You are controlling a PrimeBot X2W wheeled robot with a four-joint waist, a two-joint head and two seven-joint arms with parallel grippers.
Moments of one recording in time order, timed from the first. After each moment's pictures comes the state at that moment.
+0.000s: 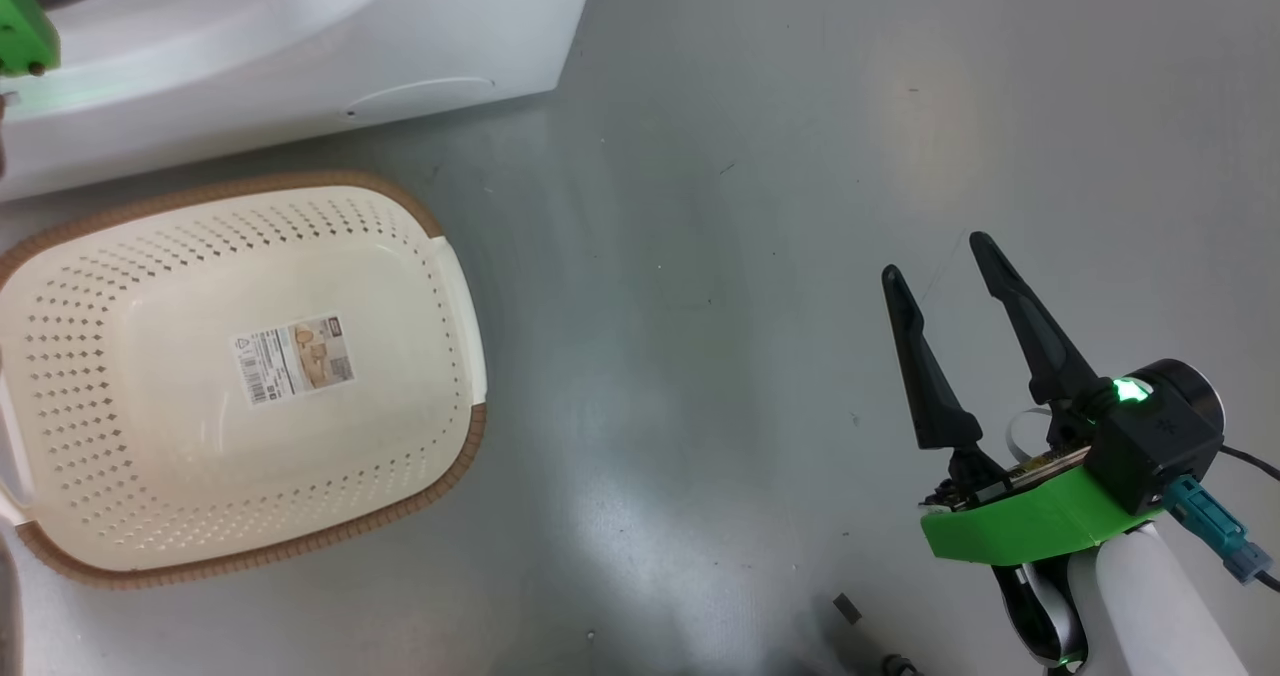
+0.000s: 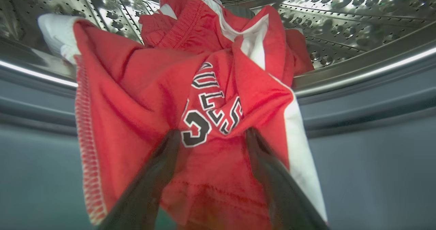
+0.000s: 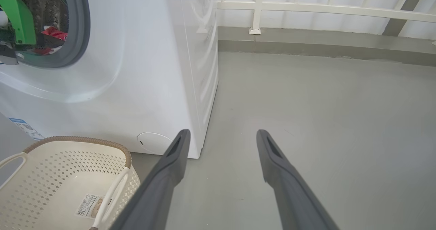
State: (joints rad) left arm -1.42 0.28 -0.11 1.29 -0.30 0.03 0.04; right arm -0.21 -0.04 0.11 0.02 0.19 0.12 -0.26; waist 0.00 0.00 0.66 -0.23
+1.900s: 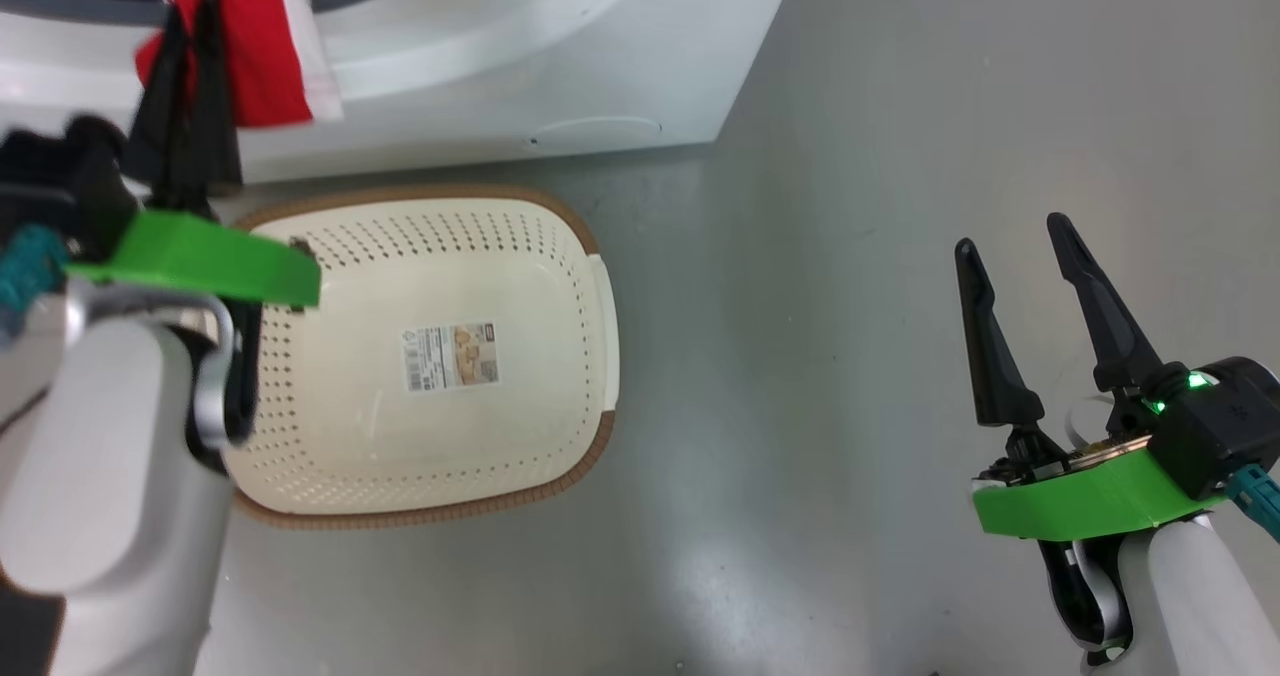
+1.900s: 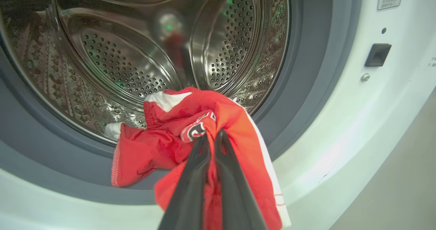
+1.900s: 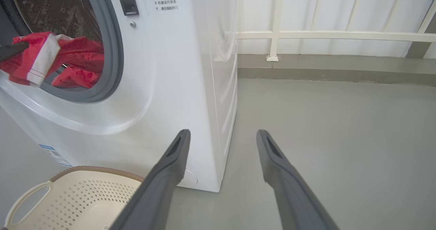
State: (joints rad) left arm -0.80 0.23 -0.17 0.42 -0.31 0.05 -0.25; right arm -0.21 -0.05 0.01 0.01 0.19 0.12 -0.26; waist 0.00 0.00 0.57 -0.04
